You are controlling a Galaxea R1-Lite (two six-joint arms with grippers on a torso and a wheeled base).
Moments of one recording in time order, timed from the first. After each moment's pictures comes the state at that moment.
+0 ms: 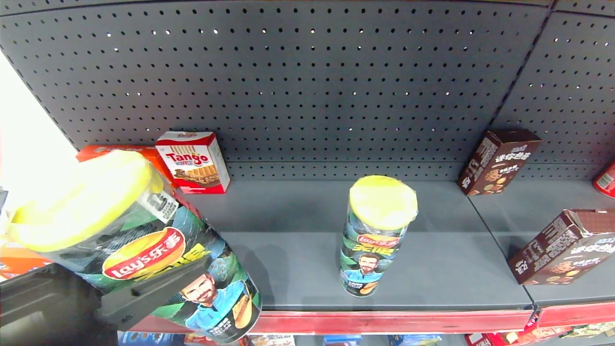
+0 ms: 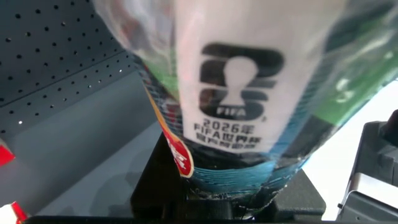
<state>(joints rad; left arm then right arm) -0.49 1.08 -0.33 -0.80 -0.44 0.05 -0.09 0.09 0.00 -0.07 -0.09 0.01</state>
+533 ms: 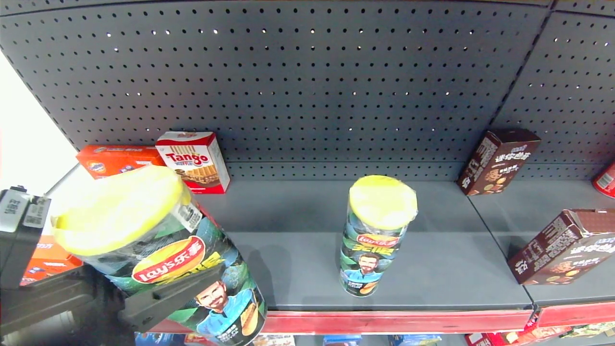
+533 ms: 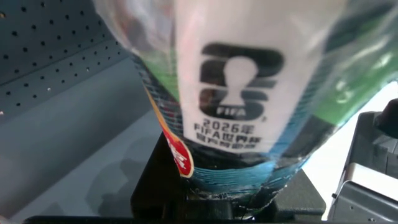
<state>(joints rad) -0.49 1.13 -0.32 -0.80 -0.45 0.05 -0.02 0.07 0.00 -0.05 -0.11 -0.01</state>
